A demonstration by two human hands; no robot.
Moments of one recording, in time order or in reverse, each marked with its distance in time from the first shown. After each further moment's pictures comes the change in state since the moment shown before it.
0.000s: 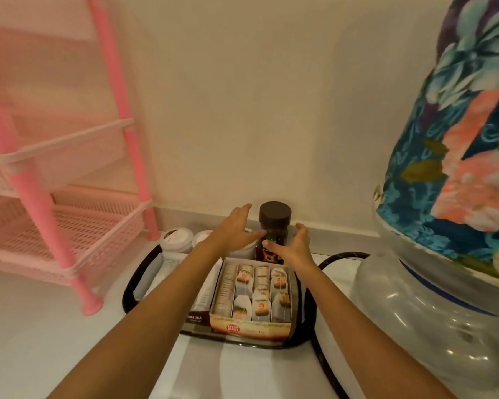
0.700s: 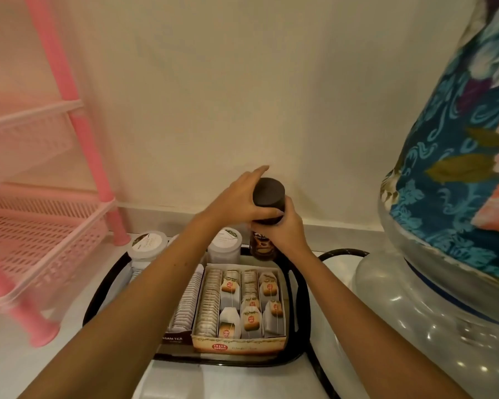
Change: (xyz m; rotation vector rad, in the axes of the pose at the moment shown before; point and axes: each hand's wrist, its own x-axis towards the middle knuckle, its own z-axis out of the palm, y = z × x) left_hand 0.074 0.022 -0.014 -0.149 0.039 0.347; right_hand 0.034 -0.025 -0.003 0.063 0.081 -0.337
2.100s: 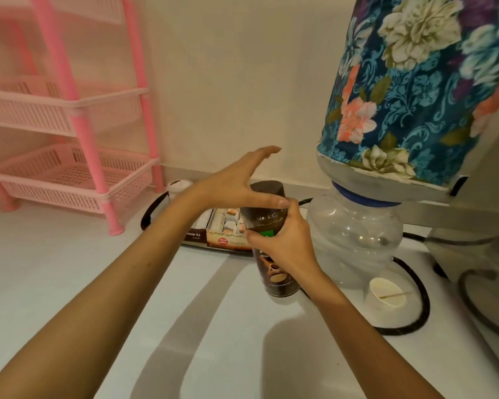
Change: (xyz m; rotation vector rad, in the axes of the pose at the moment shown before) left_hand -0.238 0.246 -0.034 0.023 -0.162 -0.068; right_hand -0.294 -0.123 -0.098 -0.093 -0.073 -0.120
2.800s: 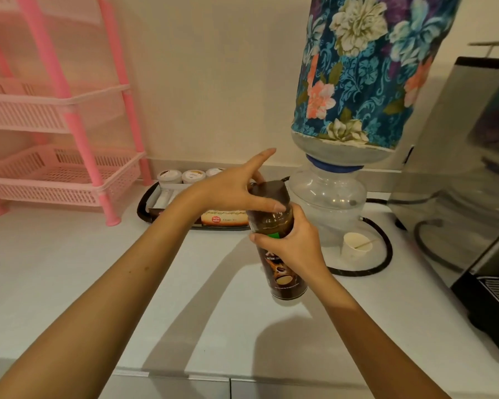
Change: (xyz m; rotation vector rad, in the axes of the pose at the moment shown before) left_hand -0.070 0.042 0.023 -0.048 -0.131 0.026; right_hand -0.108 -0.031 -0.026 -0.010 0.053 0.116
